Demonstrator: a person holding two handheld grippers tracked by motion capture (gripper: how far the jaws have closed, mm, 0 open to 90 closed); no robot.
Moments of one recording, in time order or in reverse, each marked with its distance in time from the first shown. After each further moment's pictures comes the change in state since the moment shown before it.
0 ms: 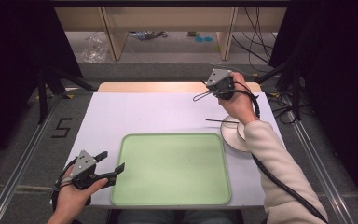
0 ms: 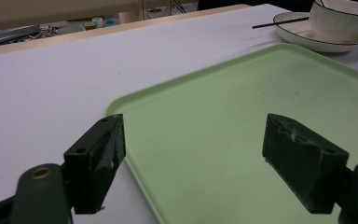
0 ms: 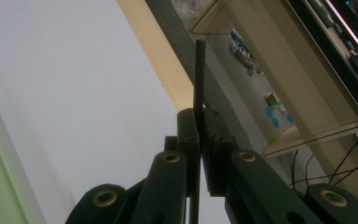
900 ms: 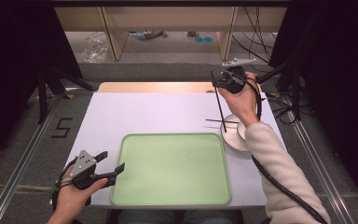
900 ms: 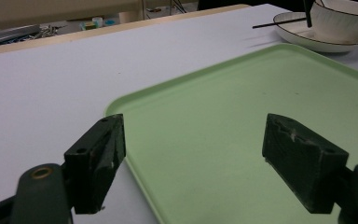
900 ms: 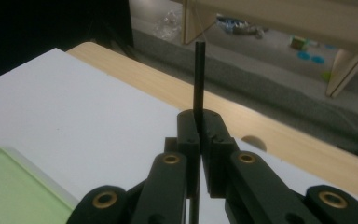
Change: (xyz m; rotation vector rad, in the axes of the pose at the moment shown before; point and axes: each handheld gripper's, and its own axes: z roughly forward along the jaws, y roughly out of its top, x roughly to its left) left arm 0.001 0.000 -0.001 0.006 0.015 0.007; right arm -0.012 -0.002 -0.025 -0.044 0.029 0.695
